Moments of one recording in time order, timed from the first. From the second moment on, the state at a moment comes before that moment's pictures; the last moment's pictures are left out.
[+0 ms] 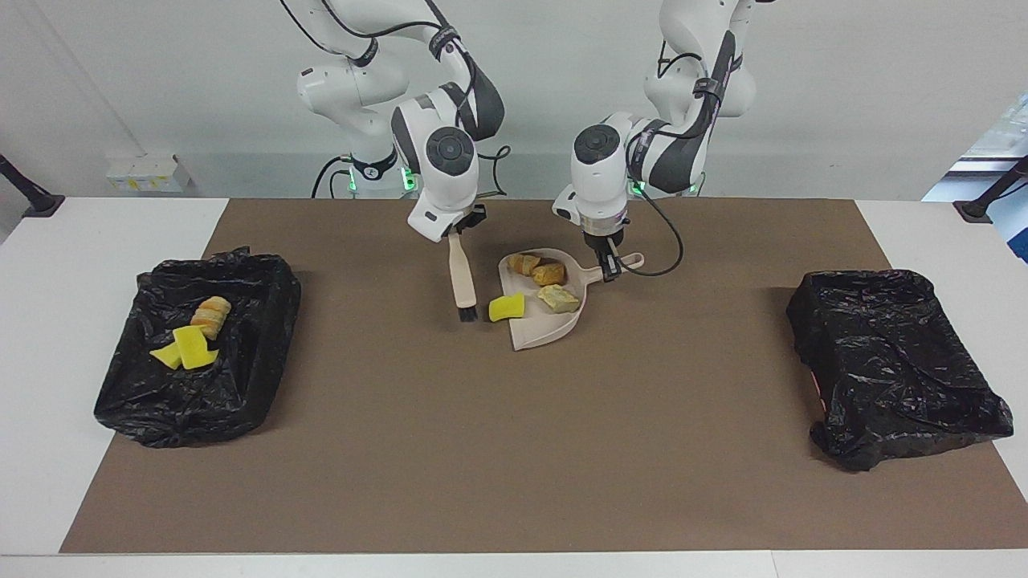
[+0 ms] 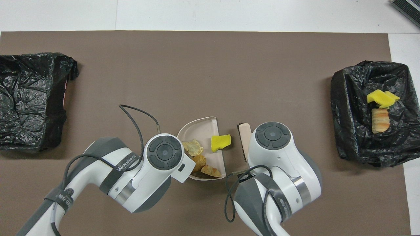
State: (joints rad) left arm -0.40 0.06 -0.25 -2.17 0.19 2.08 0.70; right arm 0.38 0.04 0.14 -2.15 0.09 1.81 0.28
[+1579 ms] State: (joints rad) left arm -0.21 0.02 -0.24 -2.12 0.17 2.08 0.98; right arm 0.46 0.08 0.14 -2.12 0.12 1.85 0.46
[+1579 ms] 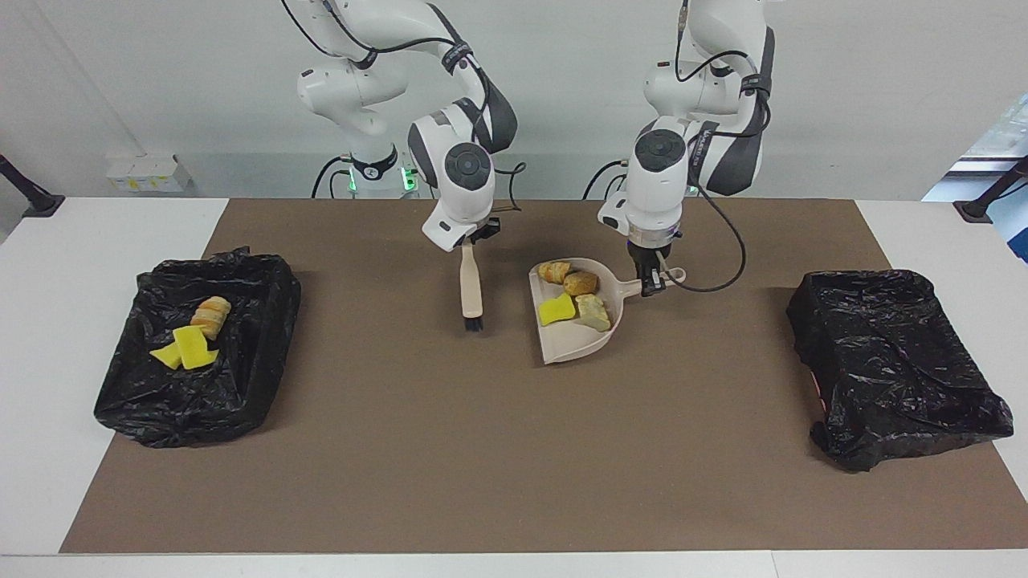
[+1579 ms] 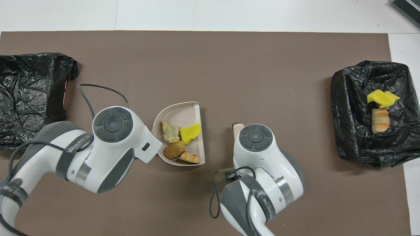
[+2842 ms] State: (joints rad) left arm 0.55 0.02 -0.21 -1.79 0.08 1.89 1.66; right arm 0.66 0.13 0.14 -2.13 0.23 1.92 0.62
